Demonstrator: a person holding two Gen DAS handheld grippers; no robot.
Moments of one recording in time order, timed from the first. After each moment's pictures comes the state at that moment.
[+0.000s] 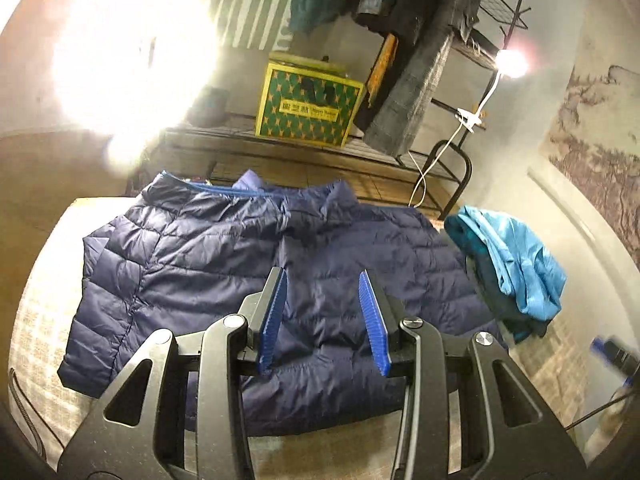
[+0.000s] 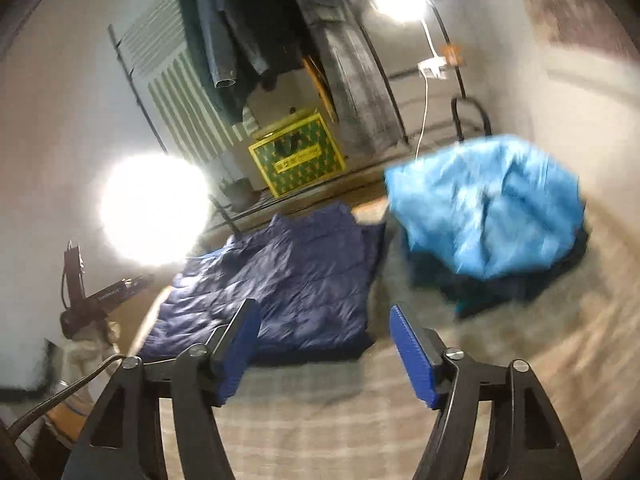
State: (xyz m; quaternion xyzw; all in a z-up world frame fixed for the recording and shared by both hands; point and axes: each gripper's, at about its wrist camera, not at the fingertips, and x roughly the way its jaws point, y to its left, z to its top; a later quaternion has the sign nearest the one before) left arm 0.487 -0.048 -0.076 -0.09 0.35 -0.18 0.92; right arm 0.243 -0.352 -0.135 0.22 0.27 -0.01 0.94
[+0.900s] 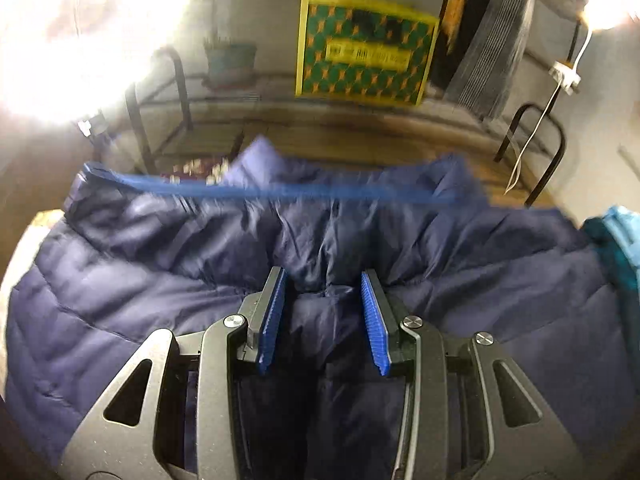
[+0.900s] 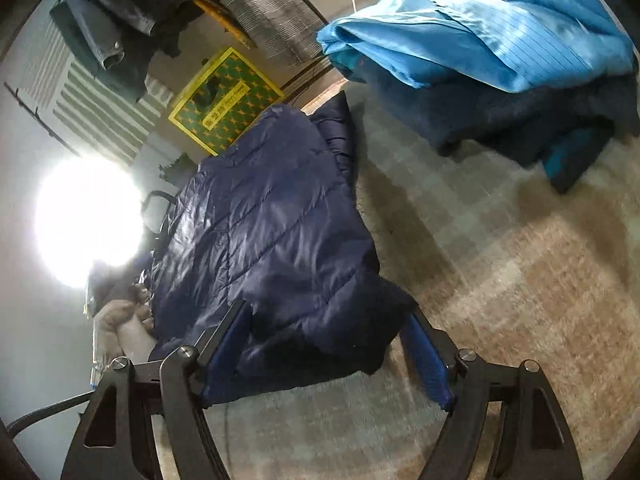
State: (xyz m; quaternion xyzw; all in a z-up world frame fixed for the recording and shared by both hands) left arm 0.698 -0.116 -0.226 -0.02 0.42 -0.07 0.91; right arm 0.372 -0.342 -0.280 0.35 0.35 -0.07 0.87
